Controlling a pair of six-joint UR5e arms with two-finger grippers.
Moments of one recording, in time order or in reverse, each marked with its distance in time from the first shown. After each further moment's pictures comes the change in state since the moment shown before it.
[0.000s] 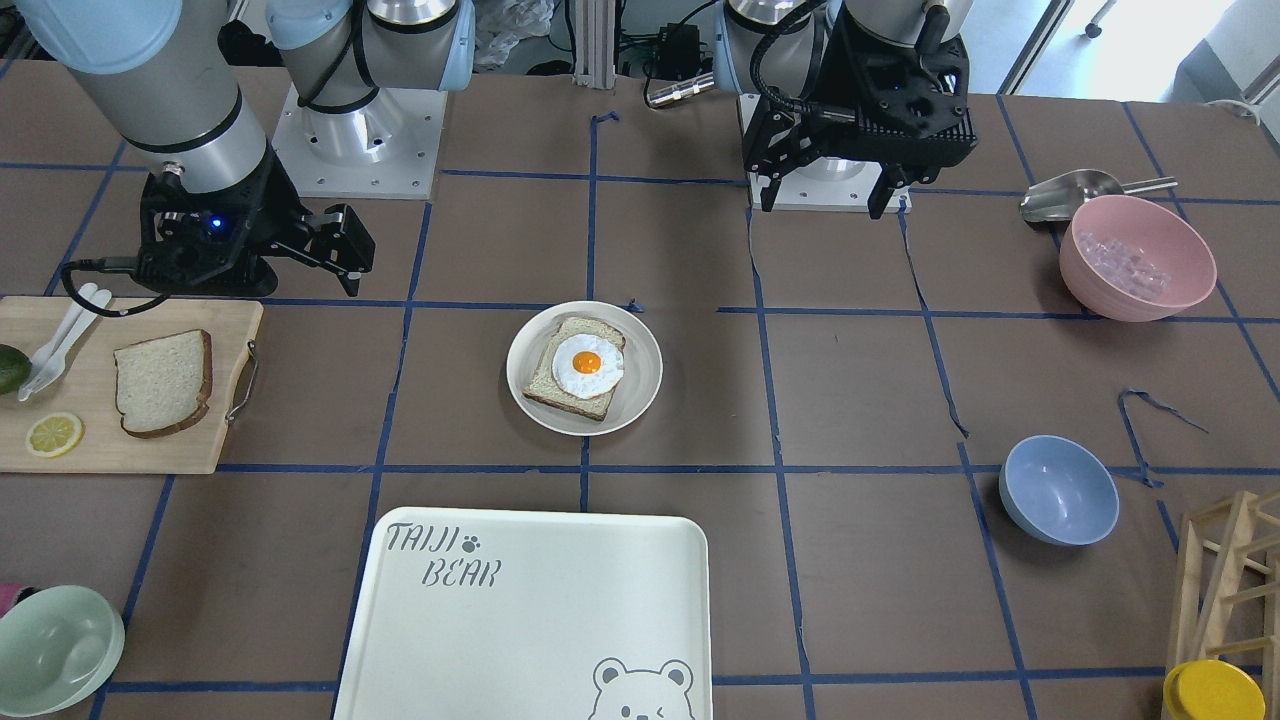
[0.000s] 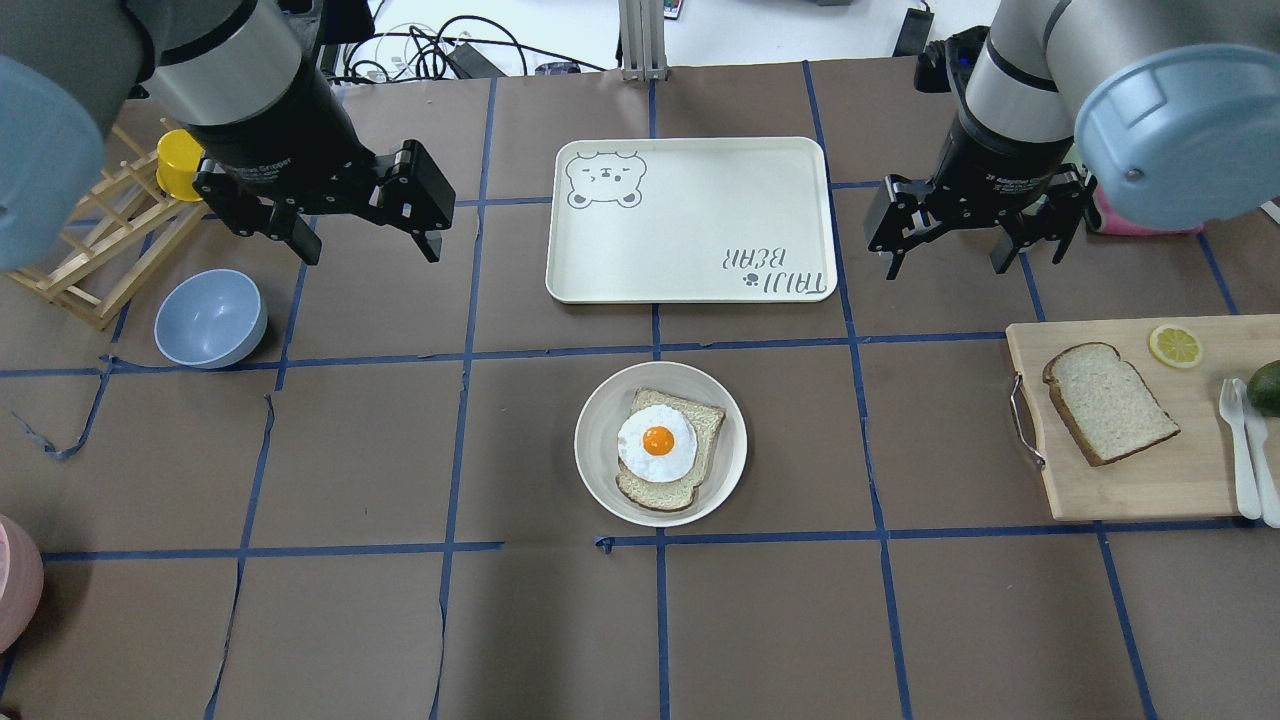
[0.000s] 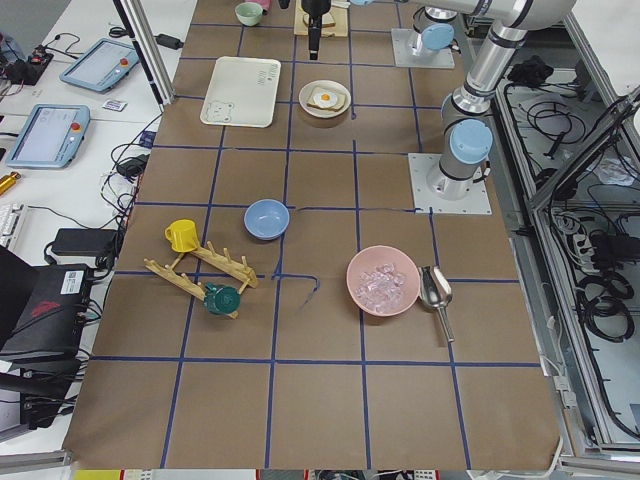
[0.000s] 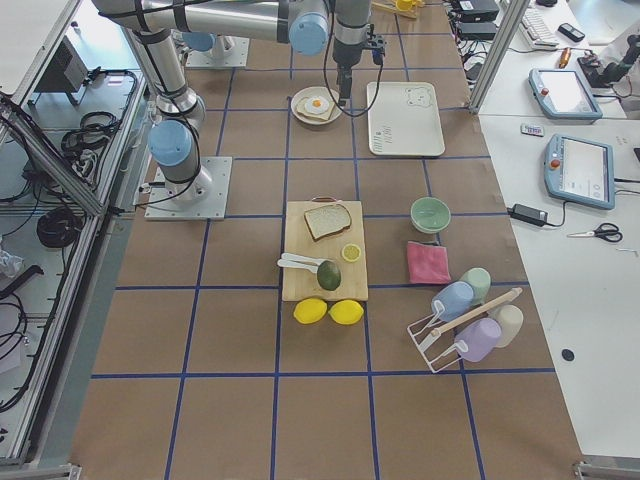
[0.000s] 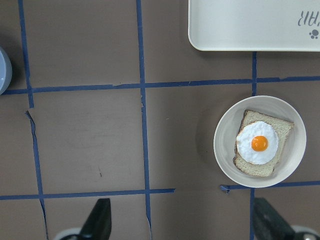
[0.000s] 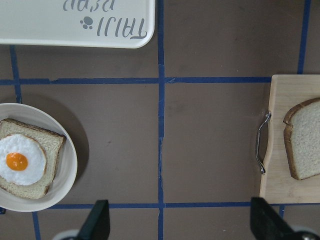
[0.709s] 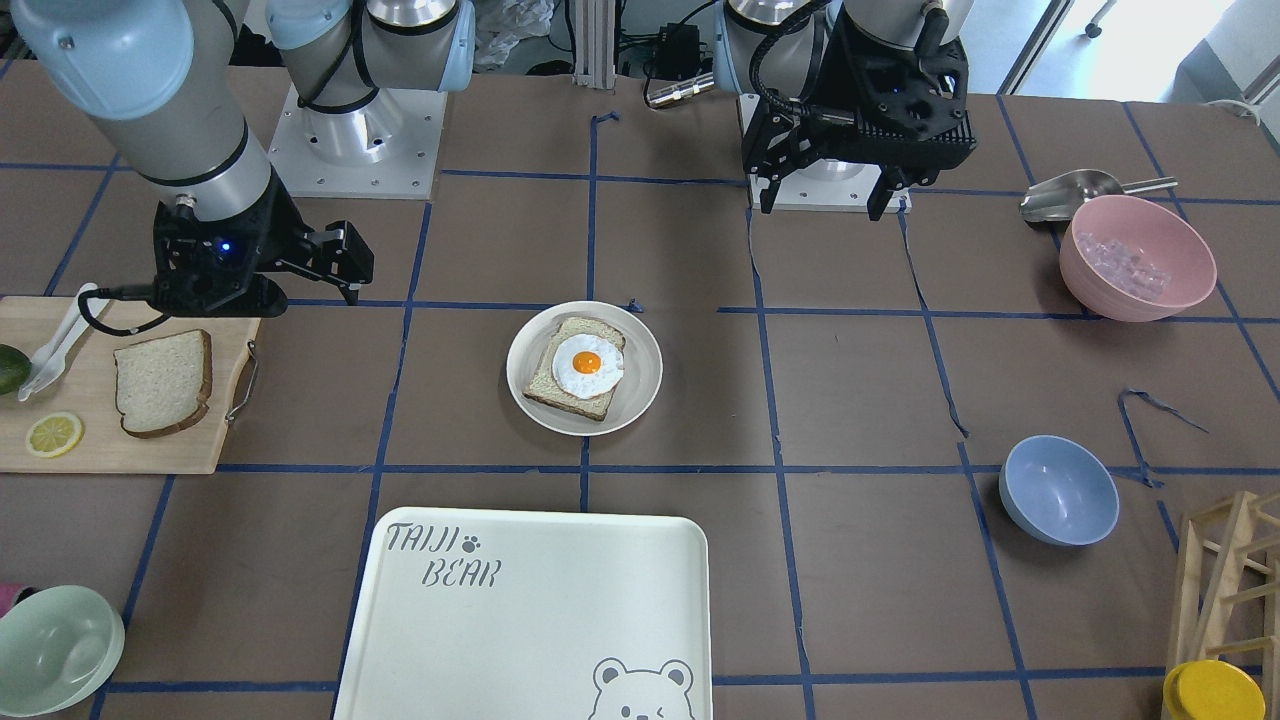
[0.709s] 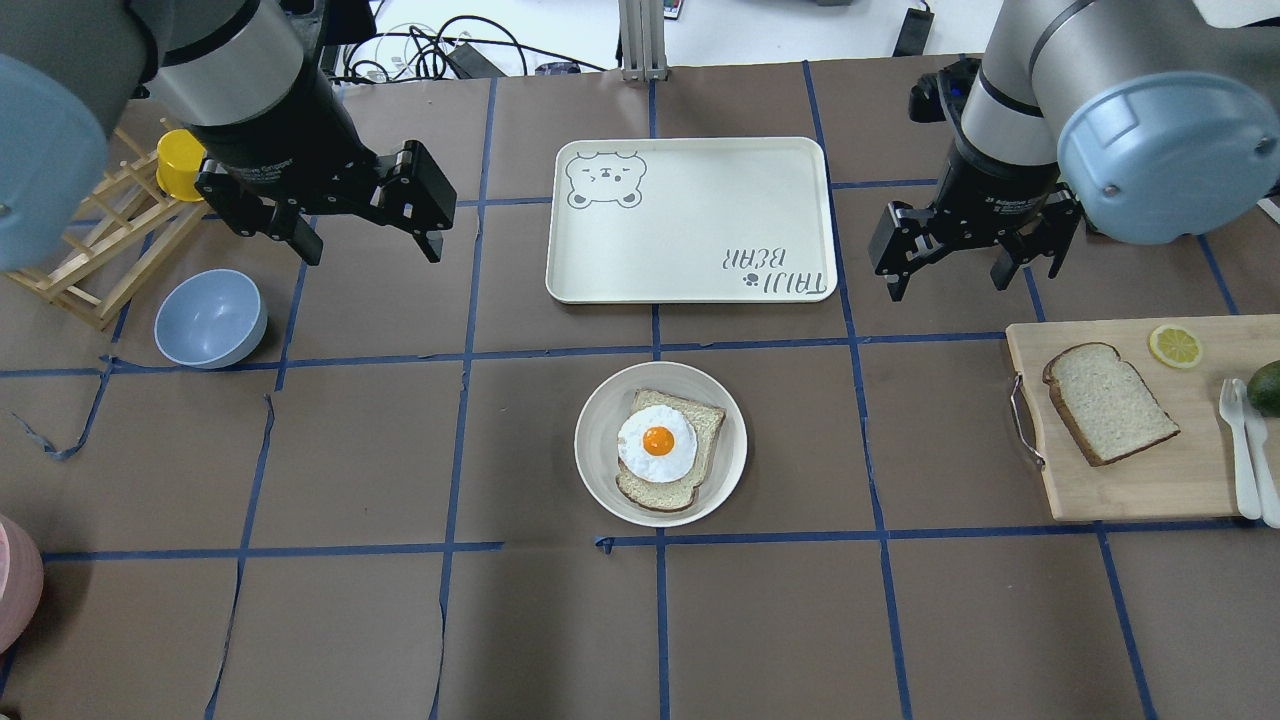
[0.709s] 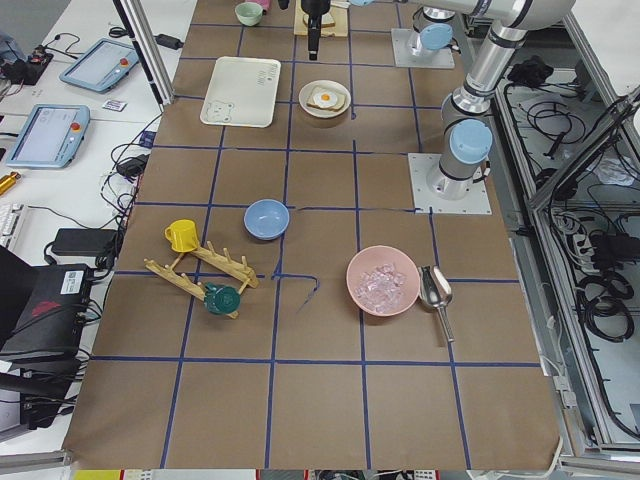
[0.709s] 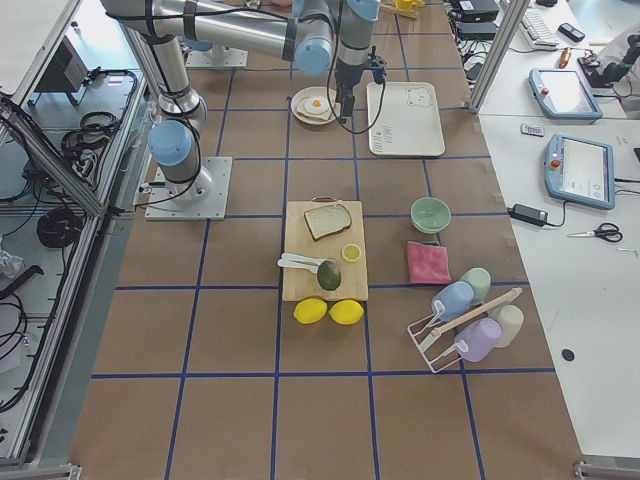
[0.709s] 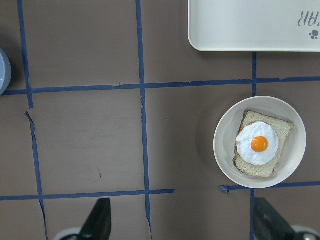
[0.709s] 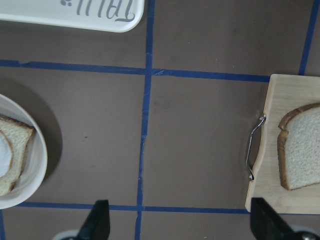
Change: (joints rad) left arm 0.000 -0.001 0.000 0.001 0.000 0.001; right arm -0.060 0.059 0.071 -0.097 -0.059 -0.136
